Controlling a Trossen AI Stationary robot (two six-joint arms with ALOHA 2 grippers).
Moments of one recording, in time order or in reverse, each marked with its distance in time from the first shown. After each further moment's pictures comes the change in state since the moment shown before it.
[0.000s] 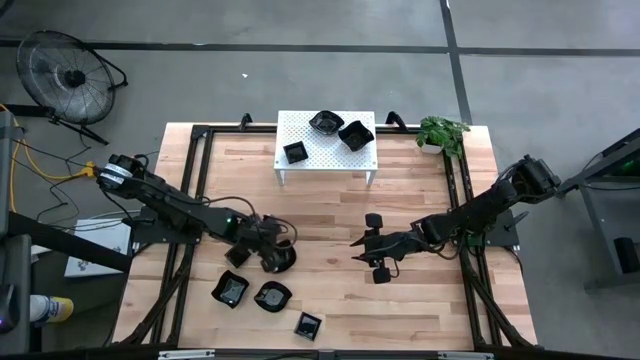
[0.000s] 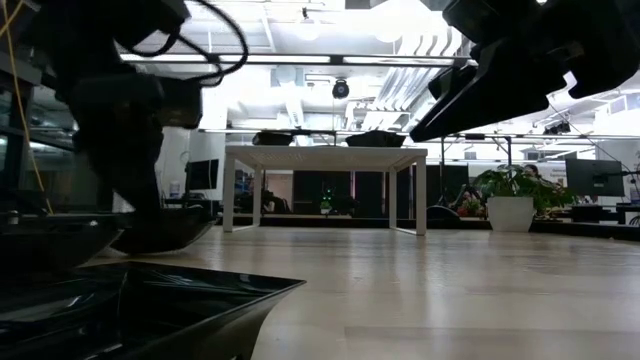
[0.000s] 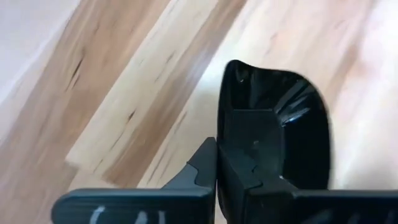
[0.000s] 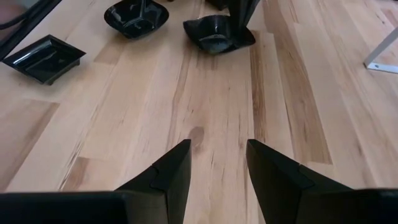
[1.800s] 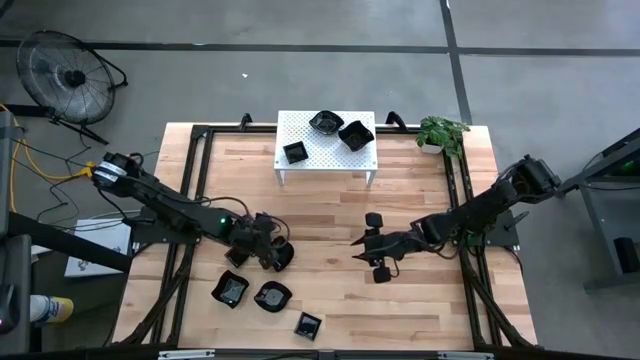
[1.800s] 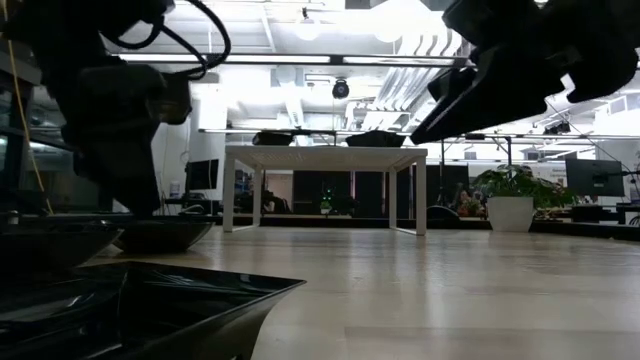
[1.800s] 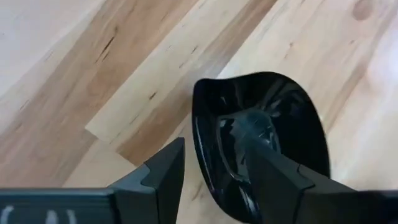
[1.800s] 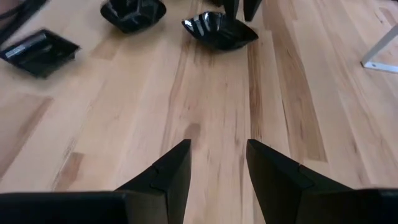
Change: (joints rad) left arm -0.025 -0.054 -0.031 -0.026 -0.049 -0.164; right arm -0.002 -0.001 0.000 -0.017 0.004 -0.018
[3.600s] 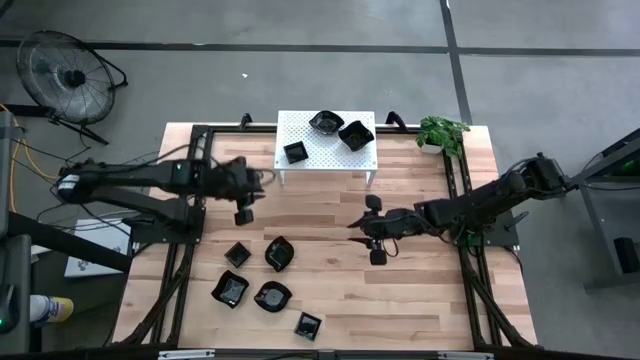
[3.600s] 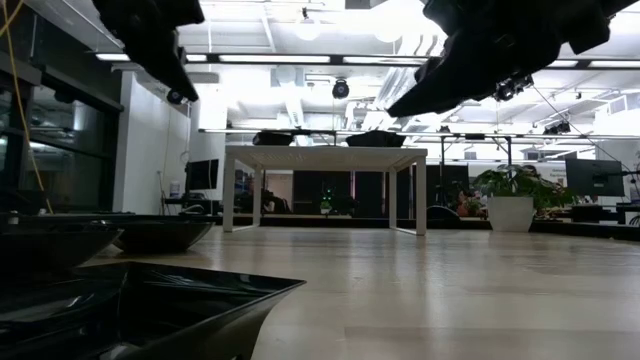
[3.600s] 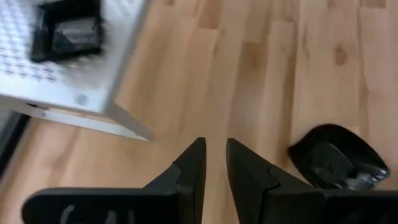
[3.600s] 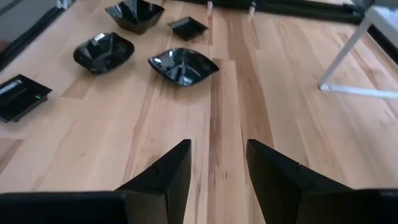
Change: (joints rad) left arm 0.408 -0.428 0.233 -0.424 0.060 0.956; right arm -0.151 -0.098 0.001 0.011 -0.084 -0.056
